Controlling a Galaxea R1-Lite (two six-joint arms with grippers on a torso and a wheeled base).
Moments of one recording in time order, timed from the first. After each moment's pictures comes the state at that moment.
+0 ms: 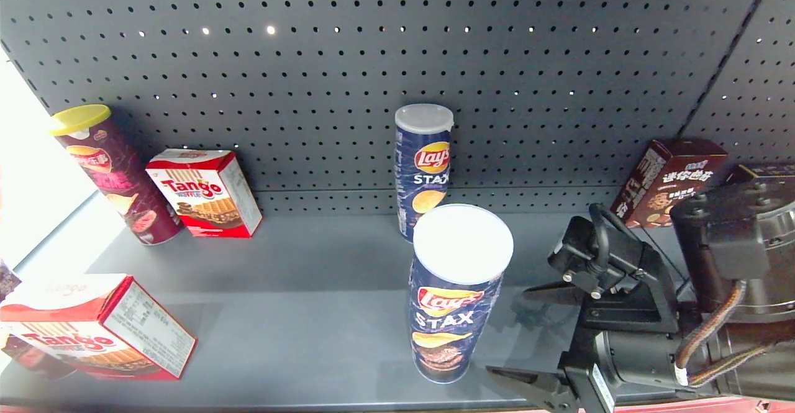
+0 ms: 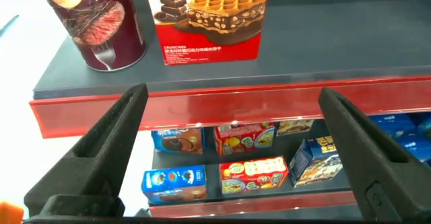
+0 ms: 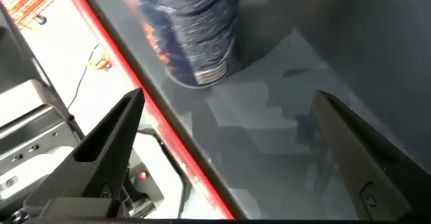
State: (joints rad) left arm 0.00 0.01 -0.01 0.02 -0.05 0.01; right arm 0.81 1.44 -0.80 -0.09 0.06 -0.16
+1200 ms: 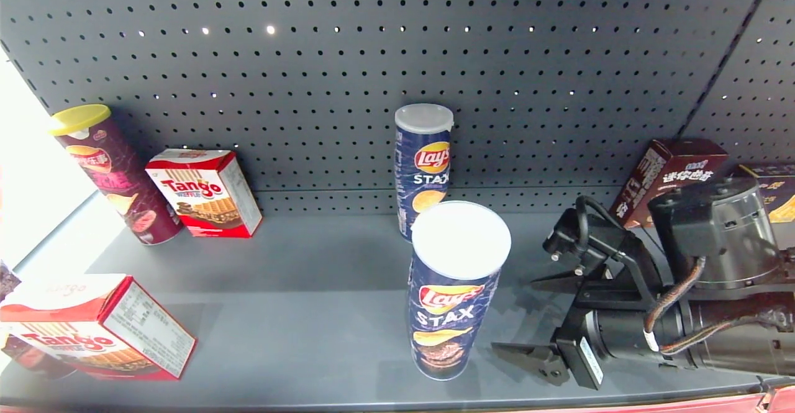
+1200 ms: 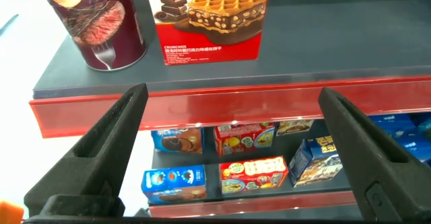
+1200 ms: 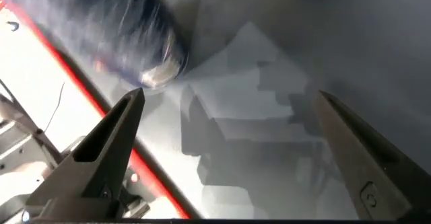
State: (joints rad) left arm 0.00 0.01 -0.01 0.02 -0.05 0.01; right arm 0.72 1.48 -0.82 -0.09 0.06 -0.16
